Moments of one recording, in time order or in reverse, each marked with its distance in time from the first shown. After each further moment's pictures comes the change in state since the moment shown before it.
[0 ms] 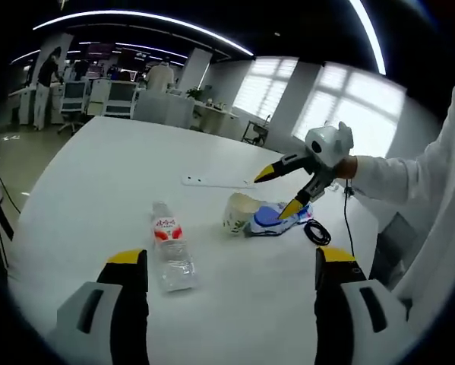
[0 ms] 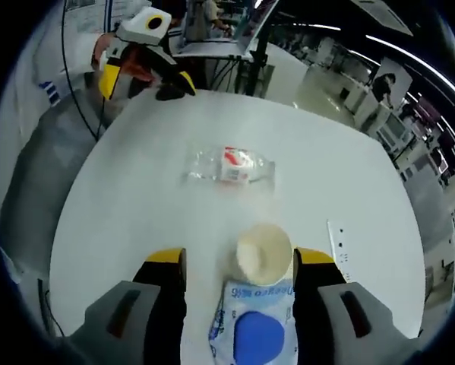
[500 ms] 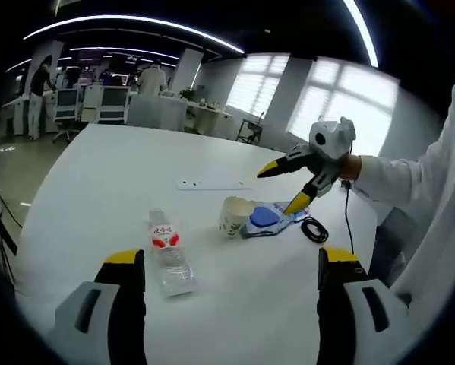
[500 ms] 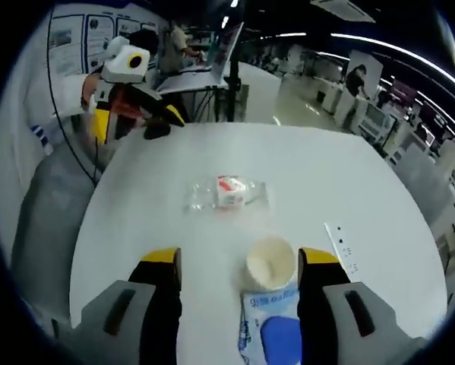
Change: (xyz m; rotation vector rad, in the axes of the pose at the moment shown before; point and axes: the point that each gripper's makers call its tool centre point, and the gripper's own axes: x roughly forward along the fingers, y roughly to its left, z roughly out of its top) left arm -0.007 -0.006 0.011 0.047 0.006 -0.015; right arm -0.024 0.005 0.025 0.221 -0.175 -0.046
